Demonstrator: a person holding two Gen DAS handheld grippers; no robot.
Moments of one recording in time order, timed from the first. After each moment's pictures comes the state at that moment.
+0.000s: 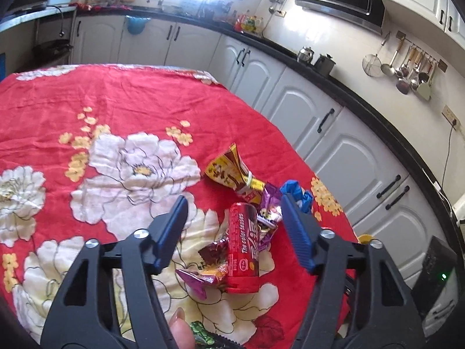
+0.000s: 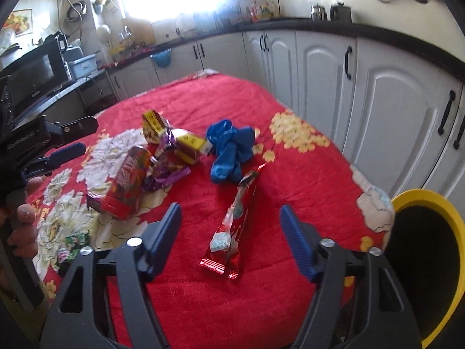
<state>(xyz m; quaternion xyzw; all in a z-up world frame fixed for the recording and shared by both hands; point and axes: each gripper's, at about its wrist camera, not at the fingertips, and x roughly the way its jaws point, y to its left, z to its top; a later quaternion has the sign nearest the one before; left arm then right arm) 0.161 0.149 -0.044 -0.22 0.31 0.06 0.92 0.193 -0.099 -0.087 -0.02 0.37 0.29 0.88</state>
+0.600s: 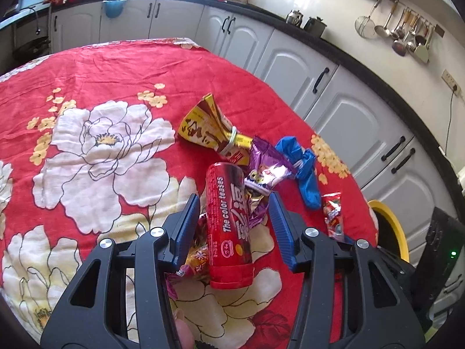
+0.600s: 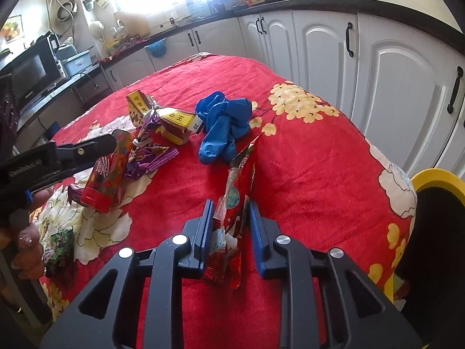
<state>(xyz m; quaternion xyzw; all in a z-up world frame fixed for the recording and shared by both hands) 0.188 0.121 -0.081 -0.18 0.38 0.03 0.91 0.201 -0.099 -0.112 0.00 0.40 0.29 0.87</state>
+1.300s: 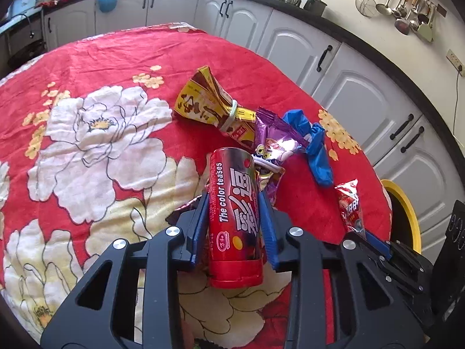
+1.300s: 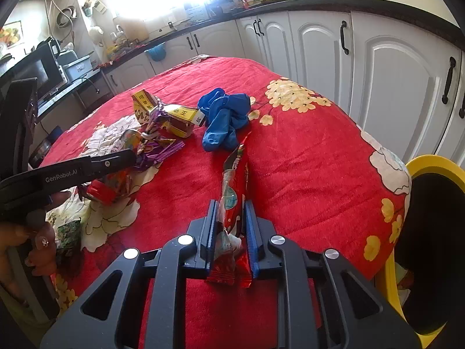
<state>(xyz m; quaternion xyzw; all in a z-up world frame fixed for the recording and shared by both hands) 0.192 0.114 -0.094 -0.15 0.42 0.03 0.90 0.184 -0.107 -0.111 0.01 0.40 0.28 0.87</state>
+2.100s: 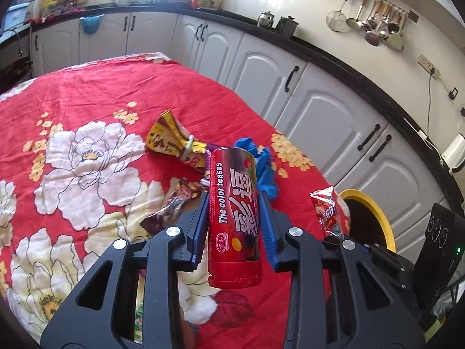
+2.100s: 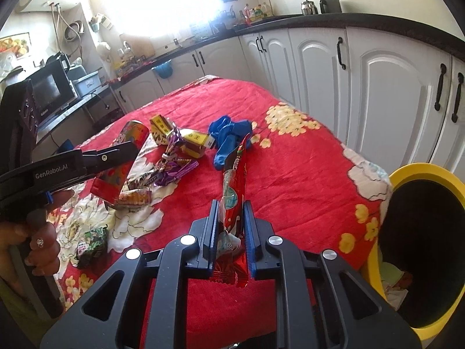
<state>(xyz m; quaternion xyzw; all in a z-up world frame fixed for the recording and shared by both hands) 0.169 0.087 -0.045 -0.15 0.36 -0.02 0.92 0.163 -0.136 -0.075 0.04 0.36 0.29 0.88</state>
